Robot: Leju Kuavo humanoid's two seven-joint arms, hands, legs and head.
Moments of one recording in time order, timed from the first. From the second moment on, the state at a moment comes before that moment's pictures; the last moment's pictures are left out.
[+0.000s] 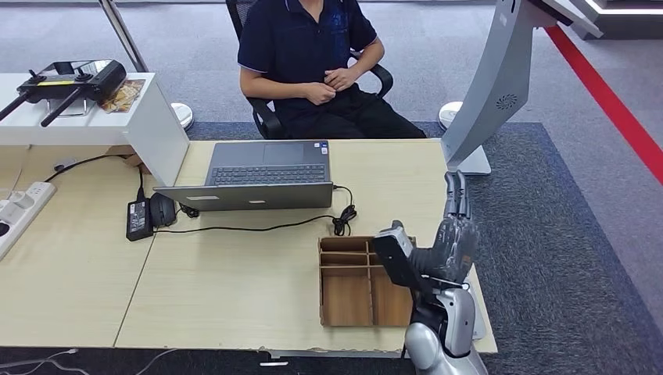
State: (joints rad) left arm -0.10 -0.03 -0.95 -0.23 -0.37 0.67 0.20; right arm -0.15 0.09 0.31 -1.46 1.10 -0.70 0.08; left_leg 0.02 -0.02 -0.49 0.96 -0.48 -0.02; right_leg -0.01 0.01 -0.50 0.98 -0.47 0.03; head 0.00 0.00
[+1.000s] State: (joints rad) left arm -0.10 -0.02 -0.95 -0.23 -0.37 0.67 0.18; right arm -0.27 -0.24 0.63 -1.57 1.11 -0.56 0.42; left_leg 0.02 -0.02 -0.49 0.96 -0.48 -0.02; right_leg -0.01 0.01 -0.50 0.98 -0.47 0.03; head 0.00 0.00
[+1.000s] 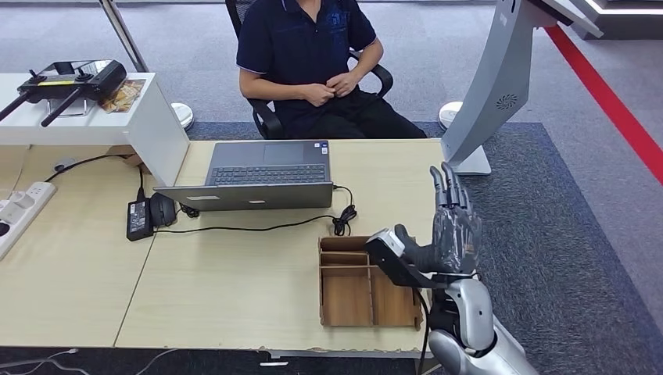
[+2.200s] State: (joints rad) left arm -0.10 -0.02 -0.95 -0.23 -0.35 0.68 0.17; right arm -0.35 -0.37 0.80 -1.64 1.01 -0.27 0.45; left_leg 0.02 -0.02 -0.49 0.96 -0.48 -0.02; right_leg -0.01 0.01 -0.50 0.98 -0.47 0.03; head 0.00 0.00
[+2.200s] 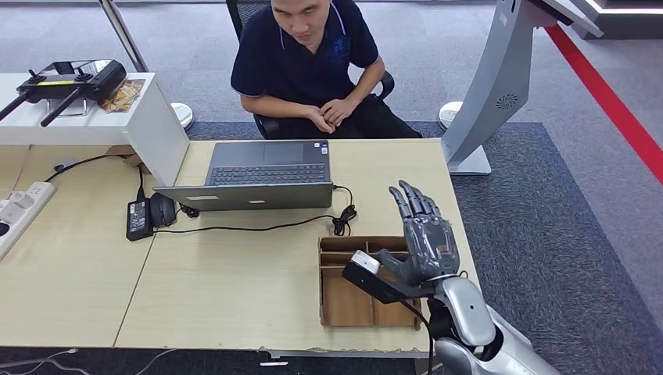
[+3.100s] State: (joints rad) left arm -0.10 -0.01 -0.95 -0.23 -0.35 0.68 0.17; right arm -0.36 -0.39 0.87 -1.64 0.97 -0.22 0.48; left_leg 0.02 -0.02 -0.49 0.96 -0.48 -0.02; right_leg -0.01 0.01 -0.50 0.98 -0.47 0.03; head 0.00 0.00
